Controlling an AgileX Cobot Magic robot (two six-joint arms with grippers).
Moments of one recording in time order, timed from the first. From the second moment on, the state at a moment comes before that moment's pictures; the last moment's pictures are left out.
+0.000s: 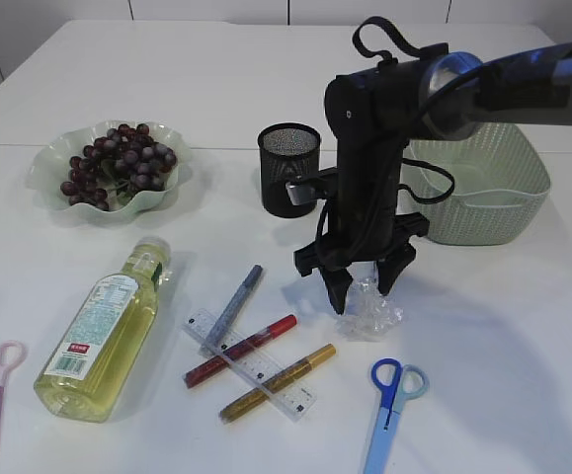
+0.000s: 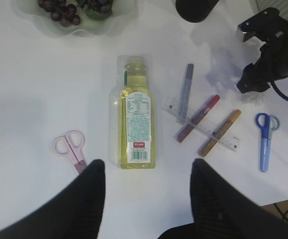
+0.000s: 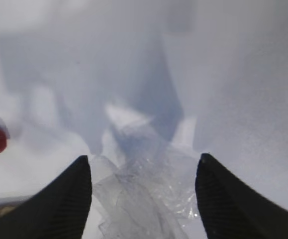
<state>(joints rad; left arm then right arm) -0.10 1.06 -1.29 -0.25 1.26 -0.02 0.44 2.27 -1.76 0.01 1.20 0.06</state>
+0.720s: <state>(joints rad) -0.10 1.08 -1.29 -0.20 1.26 -0.02 0.44 2.22 -1.89 0.07 1.22 0.06</state>
